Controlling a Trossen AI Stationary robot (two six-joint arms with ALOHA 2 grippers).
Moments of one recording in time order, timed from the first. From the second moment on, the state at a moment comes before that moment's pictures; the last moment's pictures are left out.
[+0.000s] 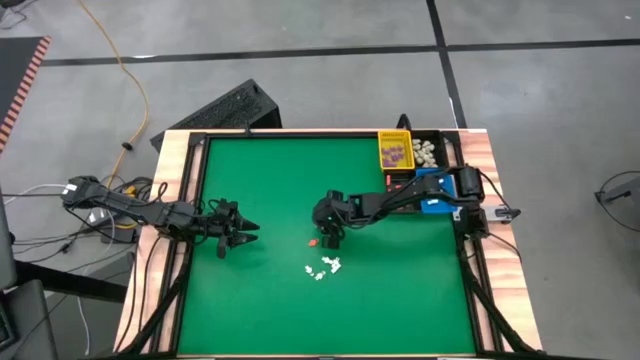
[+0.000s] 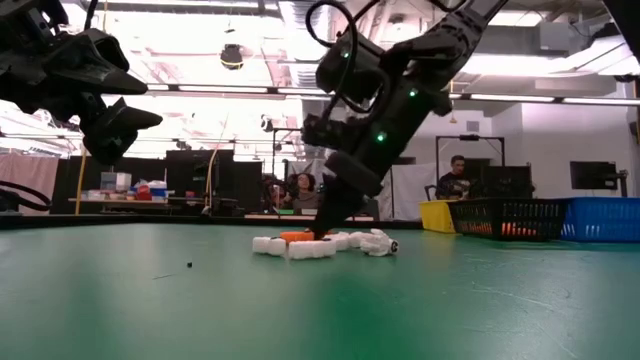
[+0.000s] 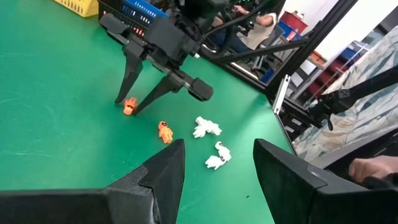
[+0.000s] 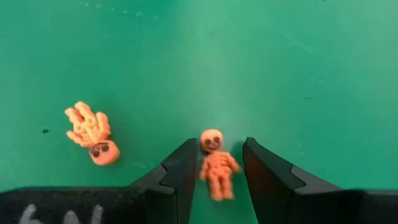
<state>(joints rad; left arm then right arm) -0.24 0.38 0.01 0.30 -0.16 -0.57 -0.02 1.94 1.14 -0.06 0.11 0.03</state>
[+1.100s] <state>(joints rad) -0.24 0.38 0.01 0.28 -0.16 -0.59 -0.05 1.51 1.14 -0.58 0.39 0.14</state>
